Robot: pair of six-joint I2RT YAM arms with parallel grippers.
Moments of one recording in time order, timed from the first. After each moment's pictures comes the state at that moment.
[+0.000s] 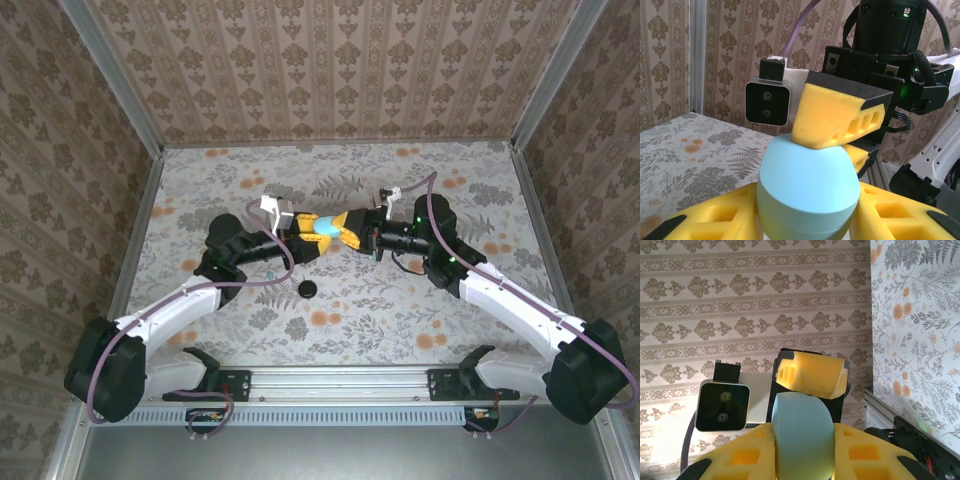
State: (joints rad) left arm -0.59 1.18 0.61 0.71 0.86 -0.31; right arm 0.55 1.17 0.82 0.23 -0.66 1.50
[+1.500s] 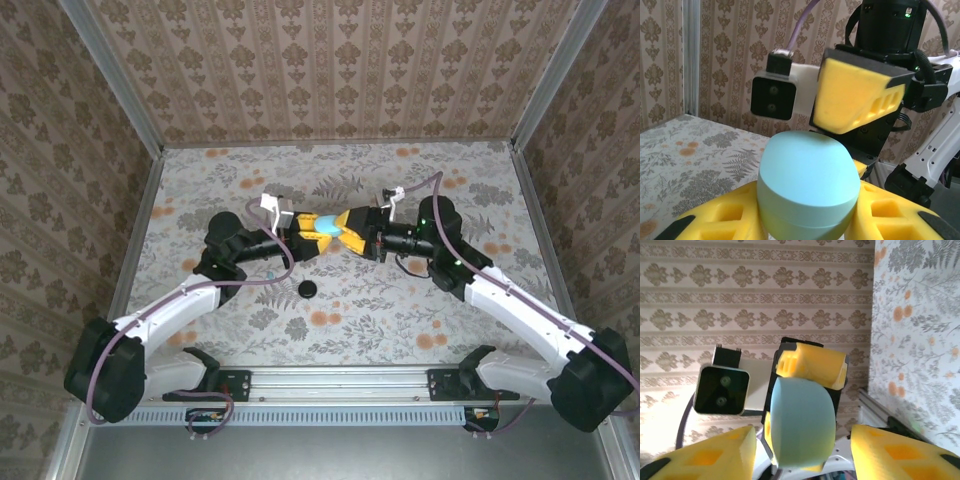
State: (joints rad) left arm -0.59 1.18 0.63 0.68 0.89 -0.31; right arm 0.55 1.11 0.83 0.16 -0.66 1.40
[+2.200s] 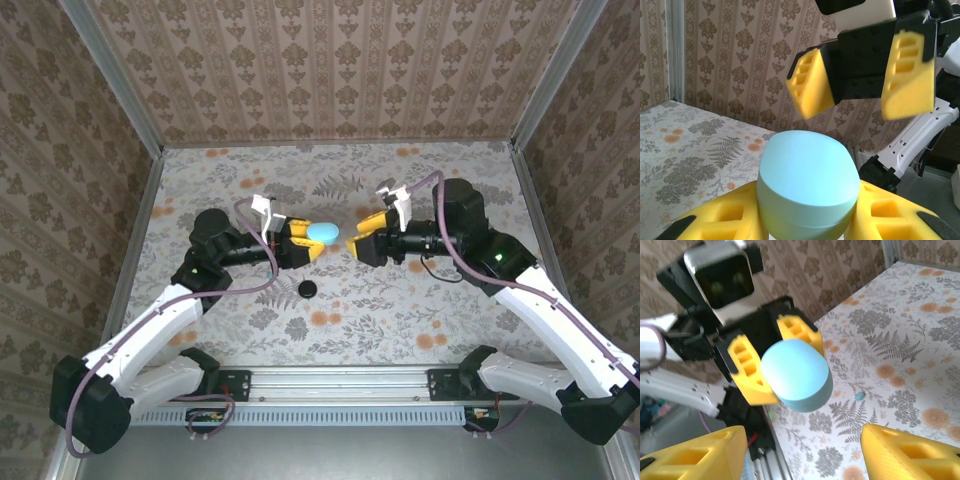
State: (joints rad) left arm -0.59 0.99 0.71 0.32 0.93 -0.28; right arm 0.60 1.03 1.17 -0.52 -0.58 0.19
